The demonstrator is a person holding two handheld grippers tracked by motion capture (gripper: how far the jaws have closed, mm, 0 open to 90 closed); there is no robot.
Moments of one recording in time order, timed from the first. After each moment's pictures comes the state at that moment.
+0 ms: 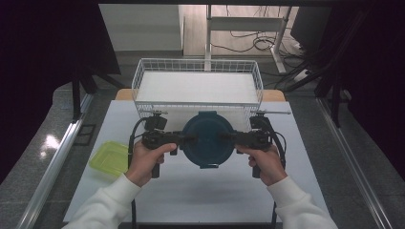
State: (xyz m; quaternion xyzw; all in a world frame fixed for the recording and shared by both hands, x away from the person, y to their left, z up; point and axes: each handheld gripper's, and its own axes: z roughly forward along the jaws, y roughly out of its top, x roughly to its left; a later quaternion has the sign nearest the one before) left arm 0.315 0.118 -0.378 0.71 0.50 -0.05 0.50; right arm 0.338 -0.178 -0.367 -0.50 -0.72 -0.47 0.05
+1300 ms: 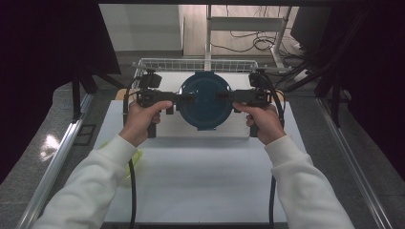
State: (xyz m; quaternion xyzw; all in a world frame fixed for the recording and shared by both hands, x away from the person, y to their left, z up) left arm 0.379 0.136 -0.305 0.70 0.49 -0.03 0.52; right arm 0.402 -0.160 -0.292 -0.49 -0.72 -0.50 0.02
